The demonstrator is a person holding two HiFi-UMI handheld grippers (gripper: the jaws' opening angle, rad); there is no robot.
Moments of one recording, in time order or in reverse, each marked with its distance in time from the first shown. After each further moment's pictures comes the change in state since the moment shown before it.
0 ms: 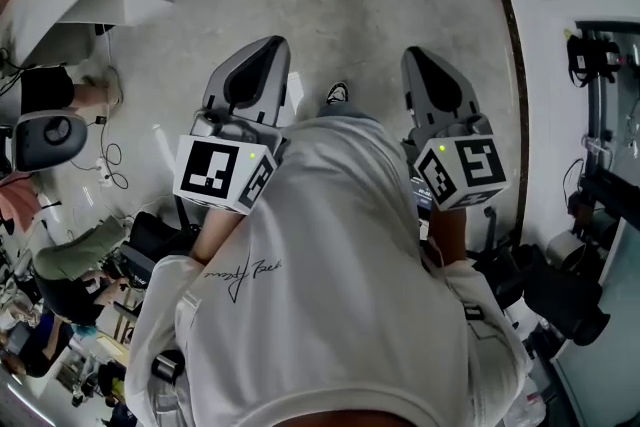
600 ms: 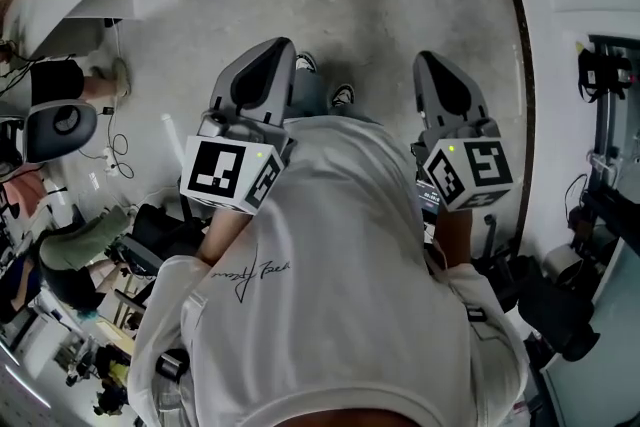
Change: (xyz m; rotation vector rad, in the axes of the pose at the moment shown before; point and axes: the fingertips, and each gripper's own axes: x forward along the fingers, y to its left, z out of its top) left arm 0.044 0.006 0.003 -0.030 0.037 0.055; right arm 0.025 -0.050 0.002 0.029 0.053 0.010
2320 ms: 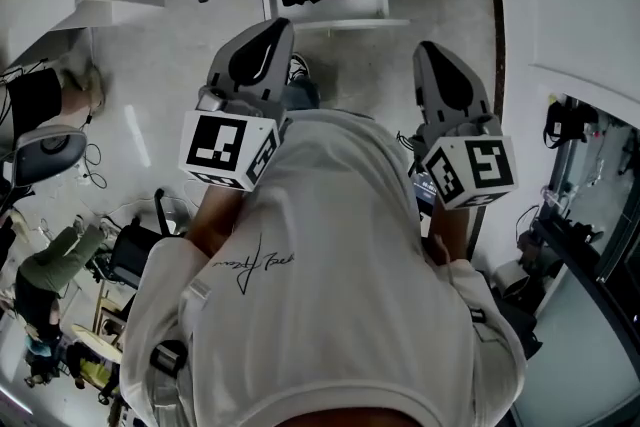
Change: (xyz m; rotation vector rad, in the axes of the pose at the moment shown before) left arm 0.147 0.193 0.061 -0.072 -0.028 0.038; right arm 0.216 -0.008 0.138 -0.155 0.059 0.027
